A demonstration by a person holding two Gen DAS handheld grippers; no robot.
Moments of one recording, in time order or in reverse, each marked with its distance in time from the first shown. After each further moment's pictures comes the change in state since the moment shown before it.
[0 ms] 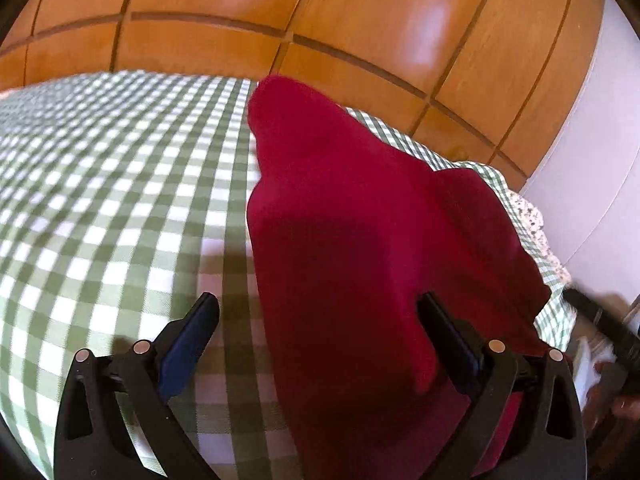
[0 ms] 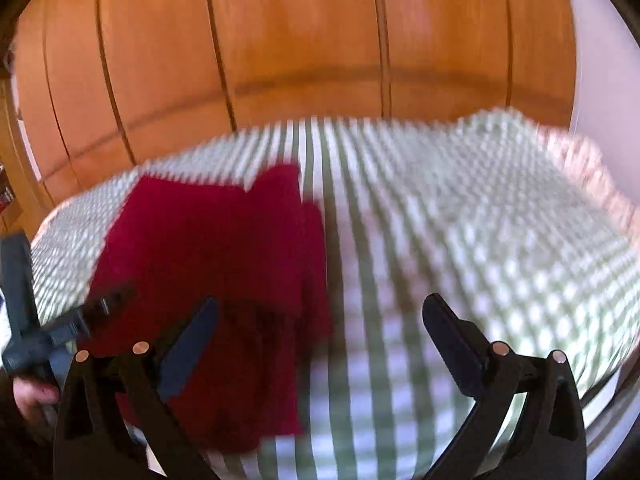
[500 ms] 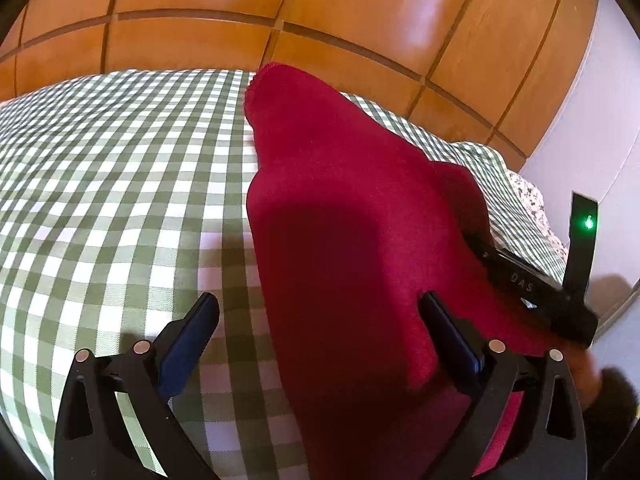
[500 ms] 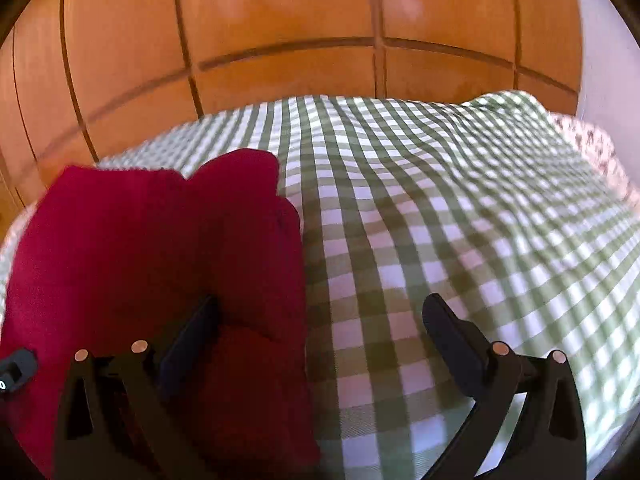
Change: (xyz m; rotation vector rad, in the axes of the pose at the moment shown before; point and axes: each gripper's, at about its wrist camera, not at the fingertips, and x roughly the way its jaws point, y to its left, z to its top) left arm -0.002 -0.005 0.004 0.057 0.059 0.018; right arm 0.099 -0.021 -0.025 0.105 0.040 -0.008
